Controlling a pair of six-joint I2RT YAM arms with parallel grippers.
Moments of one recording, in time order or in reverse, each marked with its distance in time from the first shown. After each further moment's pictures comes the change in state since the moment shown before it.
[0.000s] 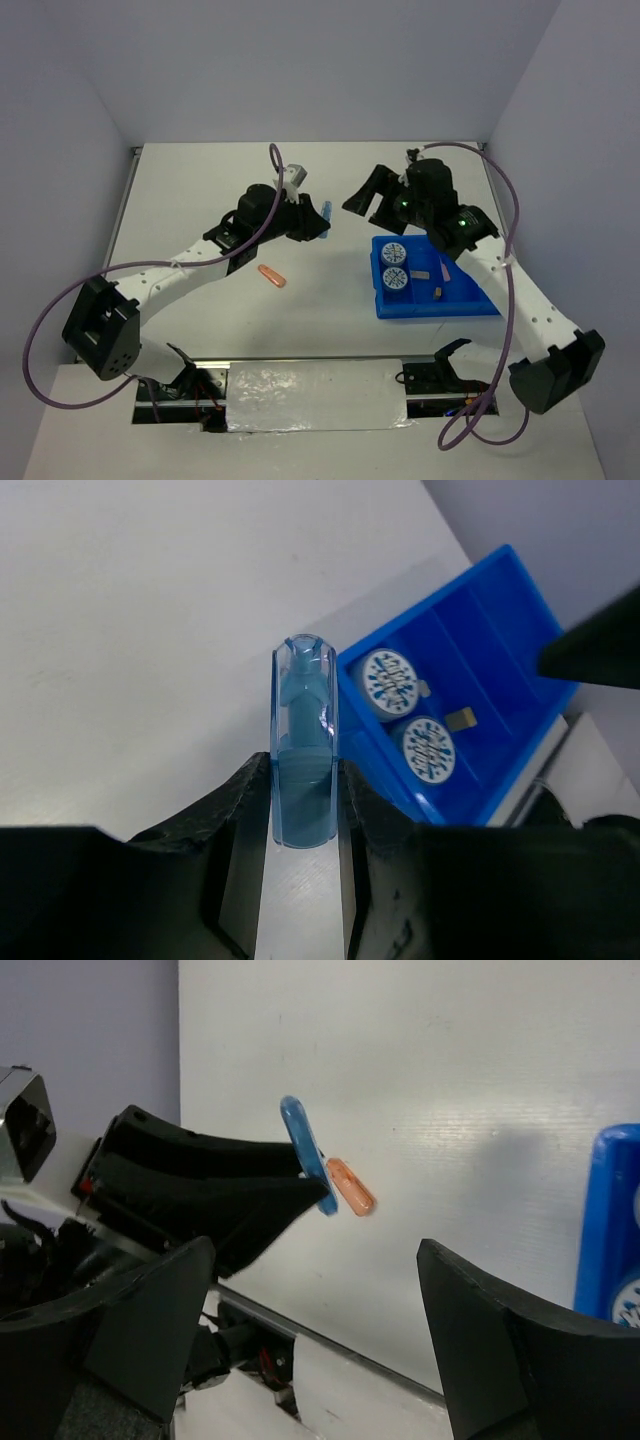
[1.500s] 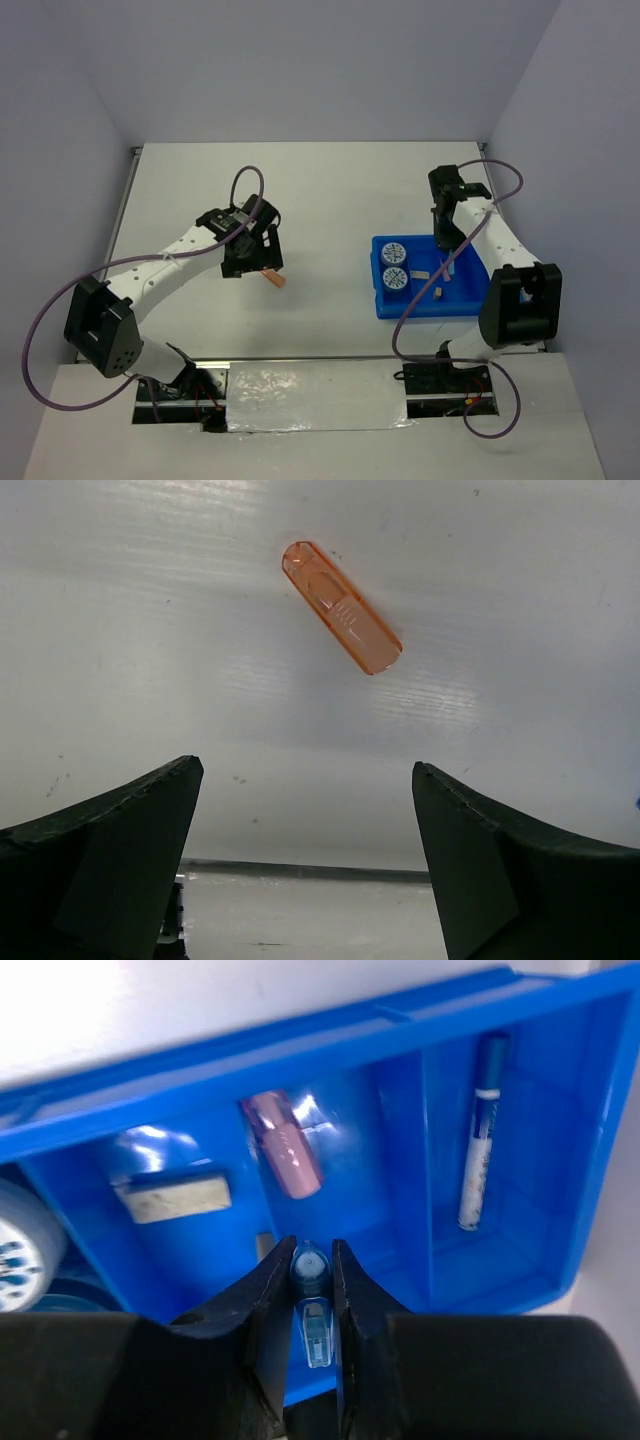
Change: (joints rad) left arm 0.040 0.017 0.166 -1.030 -0.388 -0.316; right arm -0.364 0.364 0.006 -0.406 0.518 -0.660
